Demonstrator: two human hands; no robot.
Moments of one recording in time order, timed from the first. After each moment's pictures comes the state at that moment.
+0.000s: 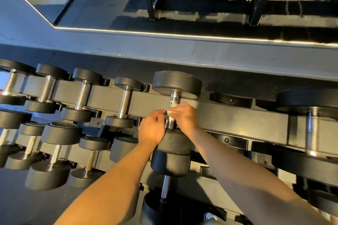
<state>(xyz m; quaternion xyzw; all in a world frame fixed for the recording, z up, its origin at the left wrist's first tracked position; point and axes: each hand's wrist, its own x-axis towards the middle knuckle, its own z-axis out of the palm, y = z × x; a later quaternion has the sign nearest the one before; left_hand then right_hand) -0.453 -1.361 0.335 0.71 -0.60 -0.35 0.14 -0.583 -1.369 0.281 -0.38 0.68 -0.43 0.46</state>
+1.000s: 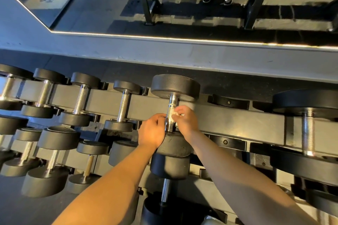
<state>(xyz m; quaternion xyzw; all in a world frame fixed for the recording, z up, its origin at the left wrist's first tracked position) -0.451 -1.361 0.332 0.69 -0.62 -0.34 0.13 -0.584 -1.360 0.293 -0.34 0.71 -0.41 0.46</state>
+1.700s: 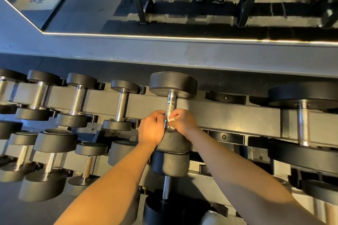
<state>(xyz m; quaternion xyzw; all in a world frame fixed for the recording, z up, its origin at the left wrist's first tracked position) -0.452 -1.360 0.339 0.67 -0.62 -0.36 0.17 -0.585 -1.351 0.287 -0.43 0.71 -0.30 0.48</state>
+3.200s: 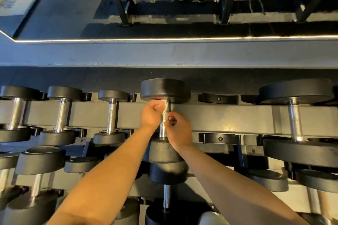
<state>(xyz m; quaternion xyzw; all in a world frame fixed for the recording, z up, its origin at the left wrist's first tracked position) -0.477 -1.438 0.309 0.60 -0.59 -0.50 0.21 -0.558 -1.342 0.293 -0.34 0.75 -0.44 0.36</state>
